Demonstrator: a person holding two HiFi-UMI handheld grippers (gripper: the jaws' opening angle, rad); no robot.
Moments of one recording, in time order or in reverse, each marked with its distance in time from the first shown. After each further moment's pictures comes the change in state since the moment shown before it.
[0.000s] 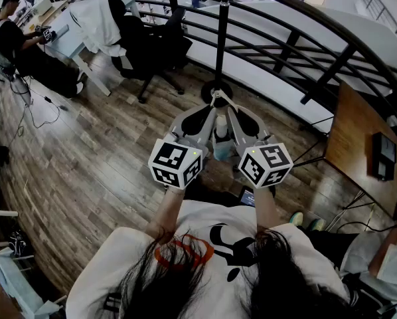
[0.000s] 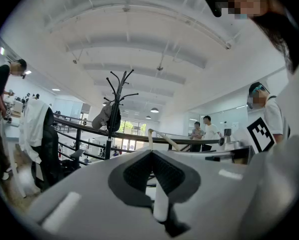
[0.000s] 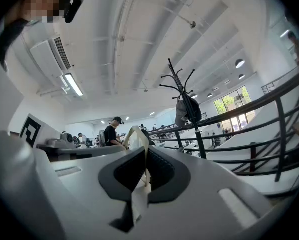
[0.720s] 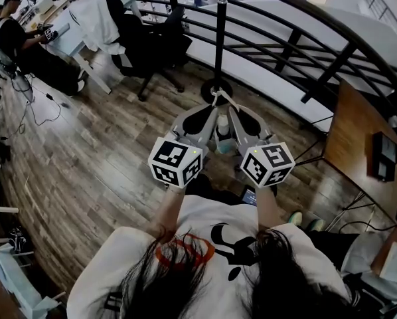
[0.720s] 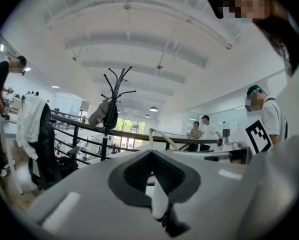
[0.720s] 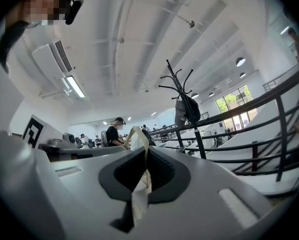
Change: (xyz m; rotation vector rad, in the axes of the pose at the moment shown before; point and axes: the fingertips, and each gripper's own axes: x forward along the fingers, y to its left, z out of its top) left arm 0.014 -0.023 -0.008 -0.017 0.012 -0.012; right arm -0.019 -0.019 0.001 0.006 0.001 0.027
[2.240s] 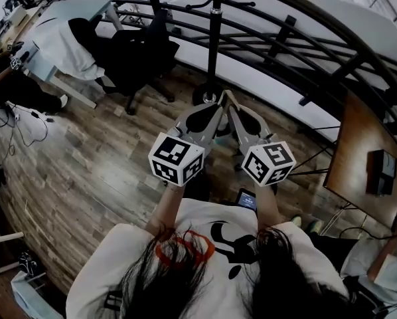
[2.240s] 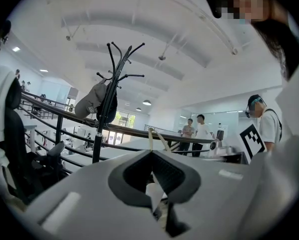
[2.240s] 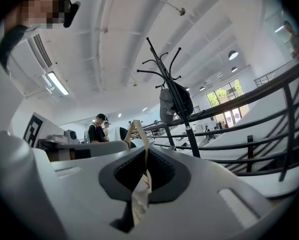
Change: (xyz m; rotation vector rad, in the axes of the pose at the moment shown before) left arm 0.163 0.124 0.021 -0.046 0.076 -0.158; right arm 0.164 -0.121 0.021 0.059 0.050 -0.097
